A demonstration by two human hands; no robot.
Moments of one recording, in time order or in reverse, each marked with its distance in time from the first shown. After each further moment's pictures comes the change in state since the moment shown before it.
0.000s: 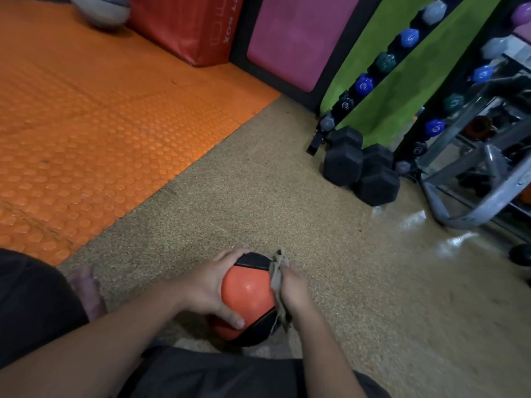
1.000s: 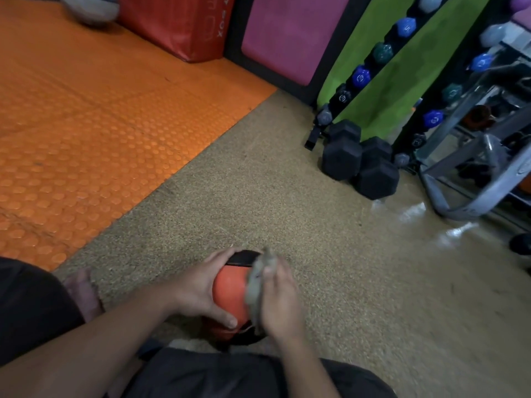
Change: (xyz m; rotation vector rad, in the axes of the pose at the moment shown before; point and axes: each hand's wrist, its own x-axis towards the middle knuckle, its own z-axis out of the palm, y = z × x) left_hand -0.007 -0.020 0.001 -0.064 0.055 0.068; right_hand -0.039 0.009 0.024 -0.325 0.142 -0.309
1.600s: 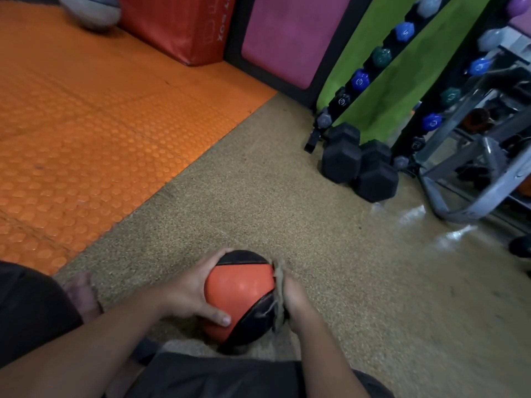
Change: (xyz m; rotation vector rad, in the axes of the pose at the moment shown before) left_hand -0.005 -0.008 -0.008 -0.165 -0.033 -0.082; right_hand 0.036 -0.005 -0.012 0.522 -0.183 0.540
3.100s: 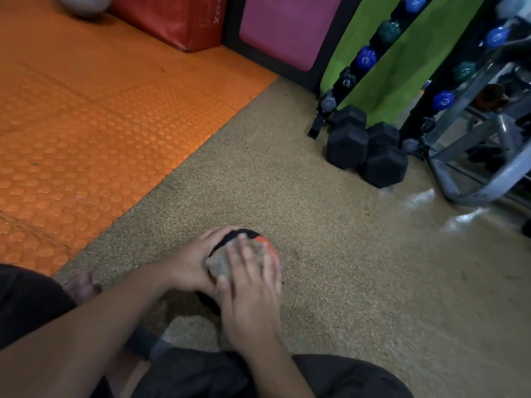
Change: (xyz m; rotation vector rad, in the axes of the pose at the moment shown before) left_hand 0.019 0.003 -0.029 0.173 0.096 0.160; right_hand -0.049 0.031 0.067 -0.998 0.277 -0.923
